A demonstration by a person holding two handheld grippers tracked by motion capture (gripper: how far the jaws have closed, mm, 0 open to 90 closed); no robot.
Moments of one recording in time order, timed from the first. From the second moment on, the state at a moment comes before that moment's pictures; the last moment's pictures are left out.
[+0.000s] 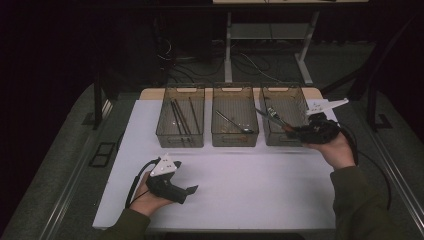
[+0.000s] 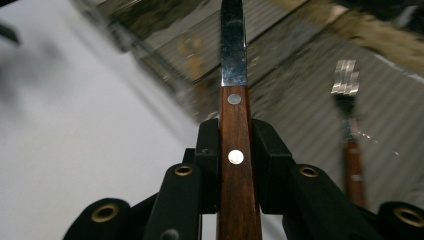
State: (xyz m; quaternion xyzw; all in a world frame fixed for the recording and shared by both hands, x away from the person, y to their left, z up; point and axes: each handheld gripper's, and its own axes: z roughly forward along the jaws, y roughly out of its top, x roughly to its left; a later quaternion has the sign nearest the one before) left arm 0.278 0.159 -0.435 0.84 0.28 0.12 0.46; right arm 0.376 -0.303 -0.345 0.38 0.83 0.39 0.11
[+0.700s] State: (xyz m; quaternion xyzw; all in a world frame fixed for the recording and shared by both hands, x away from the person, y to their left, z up) left arm 0.279 0.156 -0.434 0.84 0.28 0.11 0.46; right arm 0.463 -0.321 -0.395 0.52 0.78 0.32 0.14
